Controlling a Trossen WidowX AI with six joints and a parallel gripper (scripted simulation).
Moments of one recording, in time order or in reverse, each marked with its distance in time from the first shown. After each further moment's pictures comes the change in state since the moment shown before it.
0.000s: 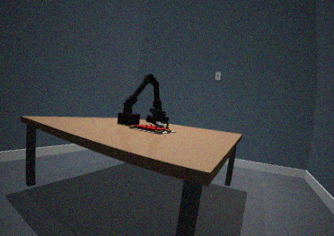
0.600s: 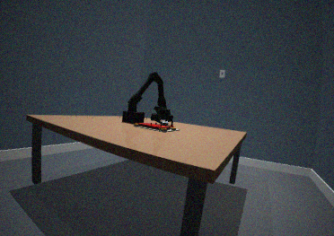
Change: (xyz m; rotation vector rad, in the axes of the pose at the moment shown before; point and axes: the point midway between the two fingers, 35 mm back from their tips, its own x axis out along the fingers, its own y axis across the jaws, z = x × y) arm 0.000 0.000 0.000 0.000 -0.001 0.000
